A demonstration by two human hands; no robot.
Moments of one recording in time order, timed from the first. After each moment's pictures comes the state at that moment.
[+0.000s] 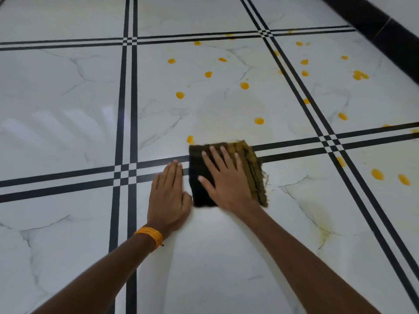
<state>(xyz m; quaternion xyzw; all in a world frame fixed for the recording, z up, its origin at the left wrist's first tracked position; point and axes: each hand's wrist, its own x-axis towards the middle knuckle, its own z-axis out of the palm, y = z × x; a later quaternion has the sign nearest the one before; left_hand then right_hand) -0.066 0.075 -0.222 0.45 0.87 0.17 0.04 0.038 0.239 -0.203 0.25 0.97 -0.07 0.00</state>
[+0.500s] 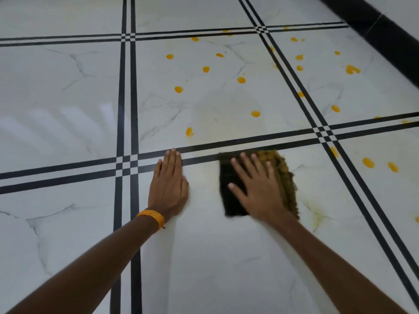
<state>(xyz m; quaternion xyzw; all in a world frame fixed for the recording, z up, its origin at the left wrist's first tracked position) -0.078 0.076 -0.224 0.46 0.87 0.16 0.05 0.123 0.256 -0.206 0.30 0.95 -0.05 0.02</state>
